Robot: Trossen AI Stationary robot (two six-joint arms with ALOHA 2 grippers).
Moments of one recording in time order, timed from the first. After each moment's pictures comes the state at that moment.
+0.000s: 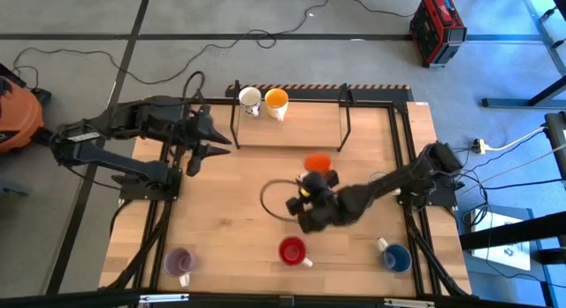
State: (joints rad) left arm 0.07 0.95 1.32 -0.84 0.06 0.01; right arm 0.39 1.81 1.38 -0.67 0.91 1.13
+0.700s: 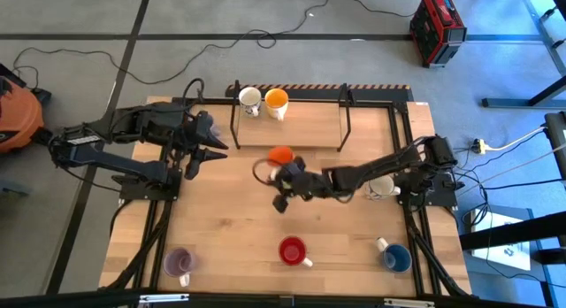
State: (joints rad) left arm 0.07 0.88 1.20 -0.83 0.07 -0.08; right arm 0.18 1.81 1.19 0.14 0.40 0.47
